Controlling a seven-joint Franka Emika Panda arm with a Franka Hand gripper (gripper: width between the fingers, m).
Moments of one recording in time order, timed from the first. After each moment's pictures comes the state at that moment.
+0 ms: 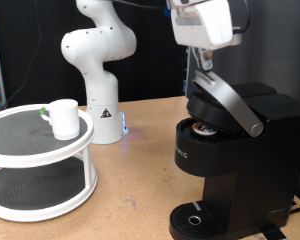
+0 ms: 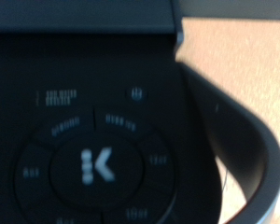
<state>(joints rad) 0.29 -0.27 -0.13 -2.21 0.20 2.19 -0.64</state>
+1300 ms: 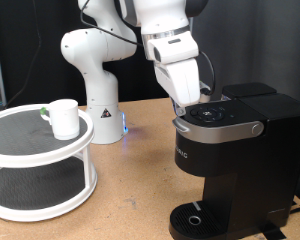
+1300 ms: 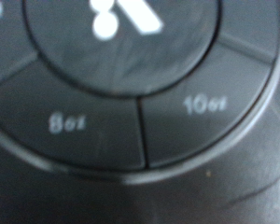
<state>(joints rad) 0.24 -0.19 -0.16 -2.34 0.21 2.32 -0.71</state>
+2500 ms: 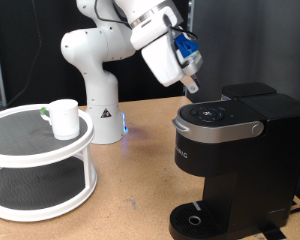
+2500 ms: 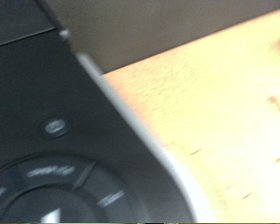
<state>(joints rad) 0.24 -0.29 -0.17 -2.40 0.65 2.45 -0.57</state>
